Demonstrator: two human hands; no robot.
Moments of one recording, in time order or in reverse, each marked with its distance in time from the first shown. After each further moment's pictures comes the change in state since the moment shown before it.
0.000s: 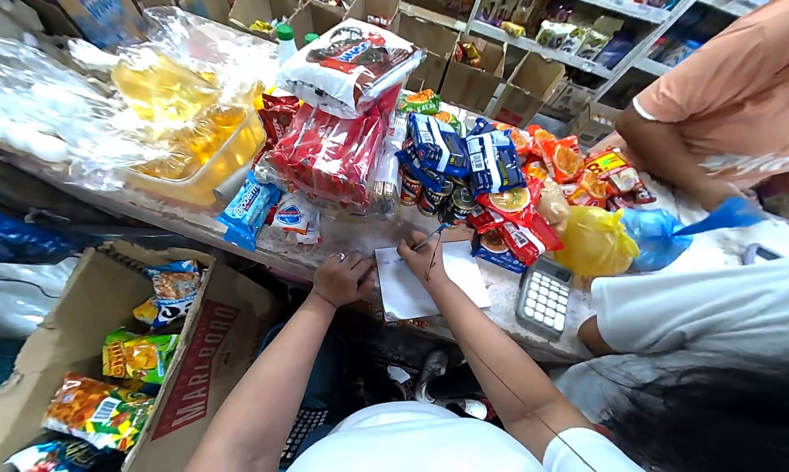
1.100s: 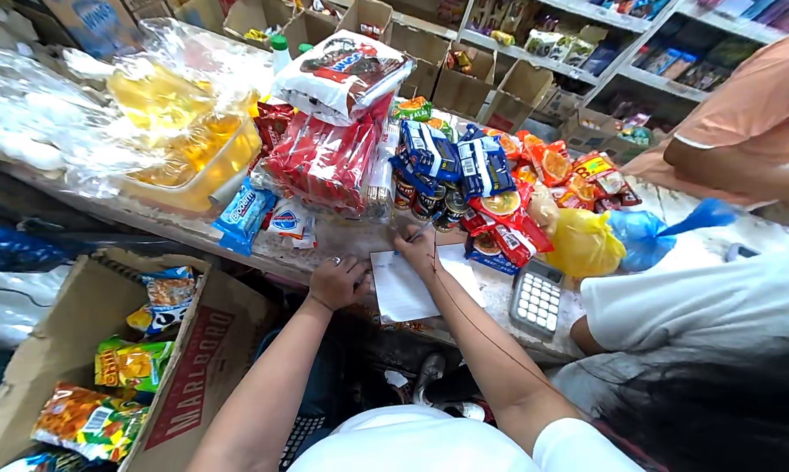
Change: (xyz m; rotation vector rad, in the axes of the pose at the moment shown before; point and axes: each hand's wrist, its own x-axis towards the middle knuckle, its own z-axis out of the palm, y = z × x) left_hand 0.000 0.003 -0.001 -0.001 0.002 -0.023; right_hand 0.022 0.005 -0.004 0.026 -0.025 0.051
